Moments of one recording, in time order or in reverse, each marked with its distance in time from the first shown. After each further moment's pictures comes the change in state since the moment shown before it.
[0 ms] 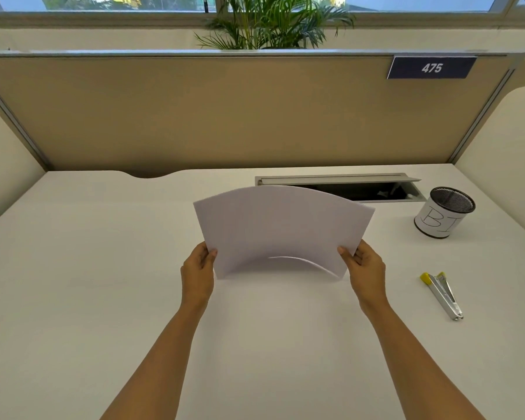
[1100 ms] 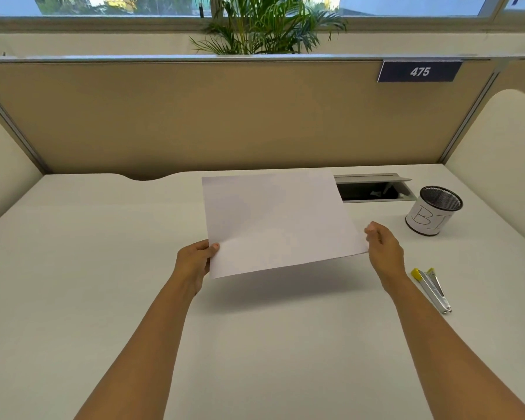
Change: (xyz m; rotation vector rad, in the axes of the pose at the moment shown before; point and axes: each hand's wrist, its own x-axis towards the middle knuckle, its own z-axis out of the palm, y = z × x) left_hand 0.023 0.029 -0.009 -0.262 -0.142 -0.480; right_hand 0.038 -0.017 -0.040 -0.319 0.119 0.161
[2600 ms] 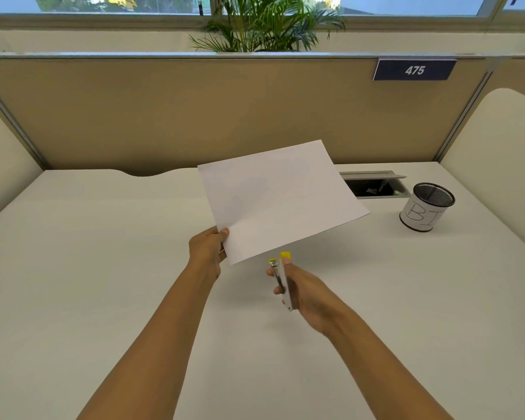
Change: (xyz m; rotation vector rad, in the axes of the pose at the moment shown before) left_hand -0.032 0.019 0.046 -0.144 0.108 -0.035; right_hand -0.124 -0.042 0.055 0.424 -0.731 0.378
